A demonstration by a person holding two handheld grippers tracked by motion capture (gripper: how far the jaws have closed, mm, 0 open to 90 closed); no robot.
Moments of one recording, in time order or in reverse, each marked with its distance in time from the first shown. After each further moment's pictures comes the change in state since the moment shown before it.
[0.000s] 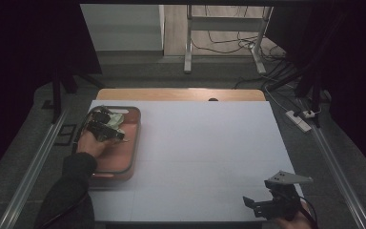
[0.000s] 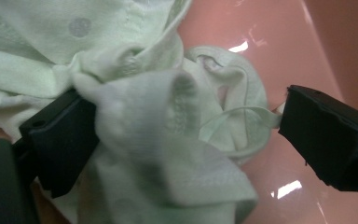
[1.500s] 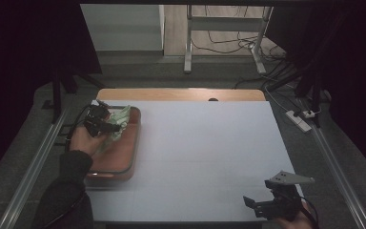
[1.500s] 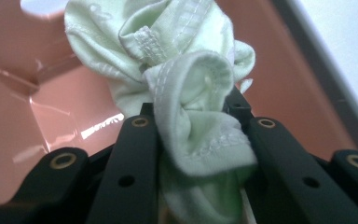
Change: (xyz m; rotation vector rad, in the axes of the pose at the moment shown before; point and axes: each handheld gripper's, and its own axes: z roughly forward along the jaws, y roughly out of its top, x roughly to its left) left arm -0.033 -0.002 -0.068 -0.149 -0.041 0.093; right arm -0.001 -0.001 -0.002 -0.014 0.012 0.004
